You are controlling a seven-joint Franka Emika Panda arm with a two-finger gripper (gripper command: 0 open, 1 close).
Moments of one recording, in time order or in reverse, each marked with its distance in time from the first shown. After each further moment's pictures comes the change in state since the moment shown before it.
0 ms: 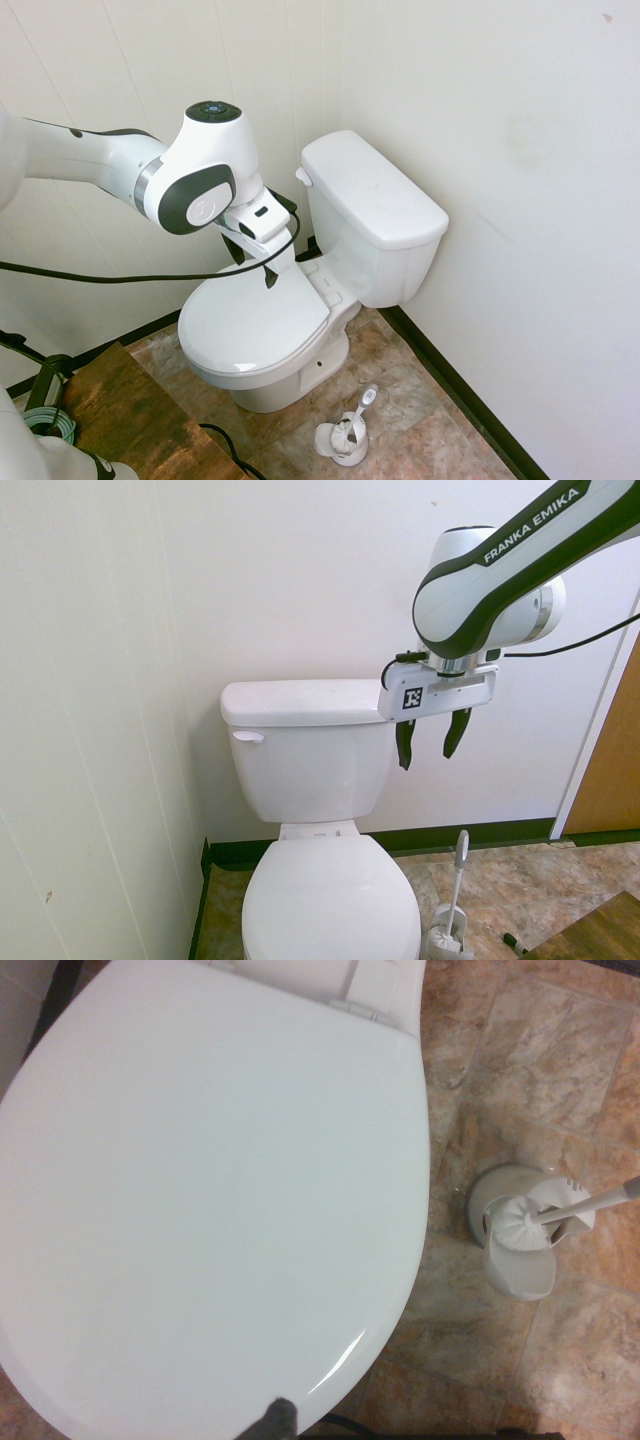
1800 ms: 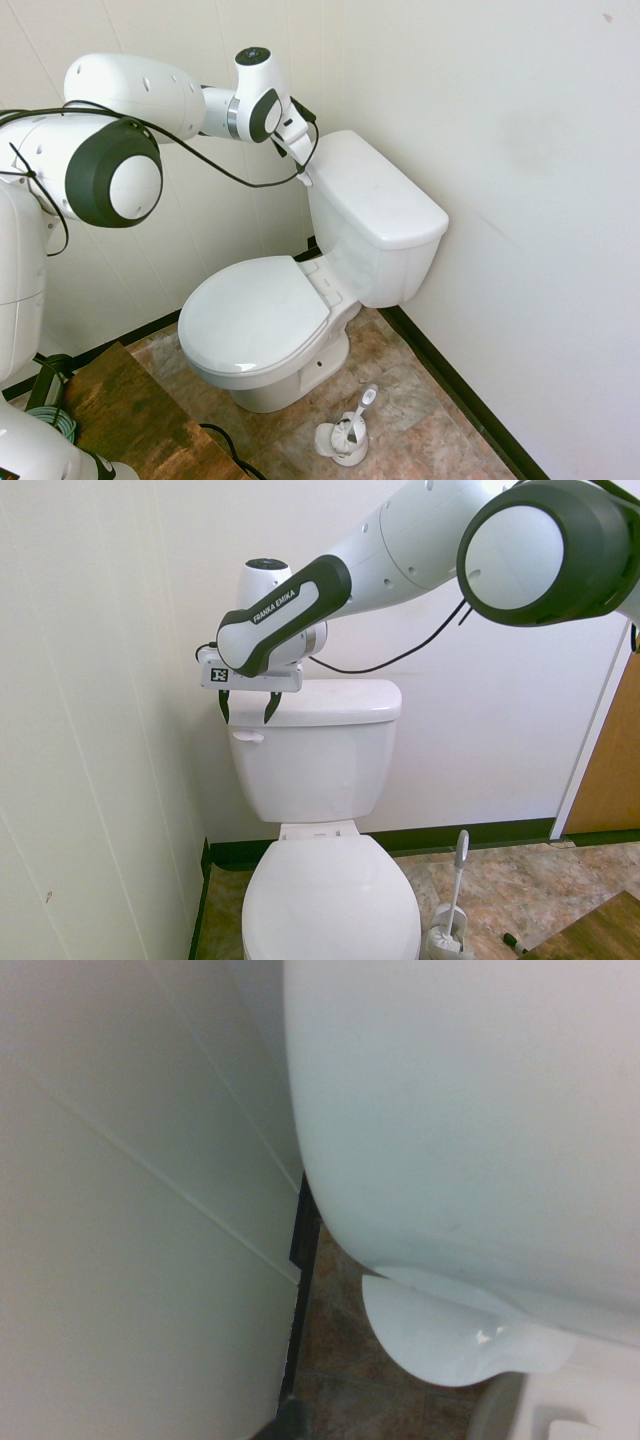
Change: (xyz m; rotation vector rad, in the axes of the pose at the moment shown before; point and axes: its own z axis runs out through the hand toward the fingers) arm 0.049 -0.350 0.045 0.288 0.125 0.199
